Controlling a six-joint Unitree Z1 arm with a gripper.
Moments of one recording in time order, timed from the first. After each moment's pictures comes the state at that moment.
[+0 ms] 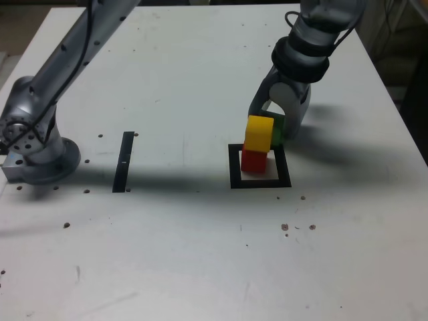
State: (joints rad) arm 0.11 2.35 -1.97 1.45 0.16 0.51
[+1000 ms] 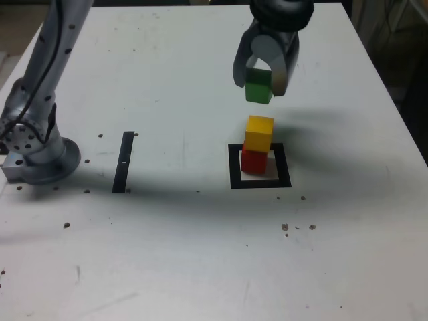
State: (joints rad) arm 0.11 2.13 -1.93 1.53 0.22 0.45
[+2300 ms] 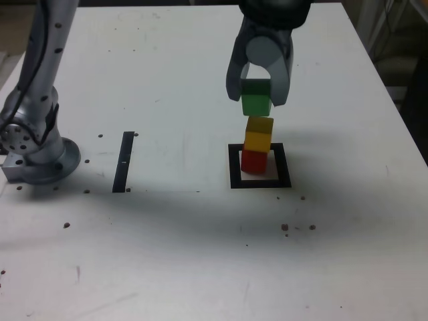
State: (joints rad) arm 0.00 2.08 -1.93 1.60 0.09 0.22
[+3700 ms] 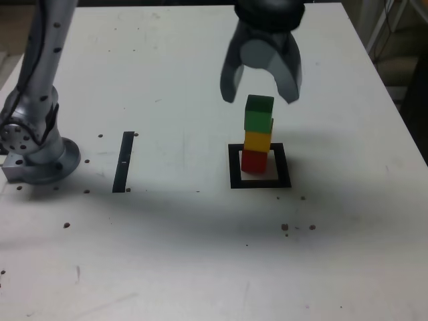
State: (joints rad) arm 0.00 2.03 -1.88 1.60 0.08 0.22
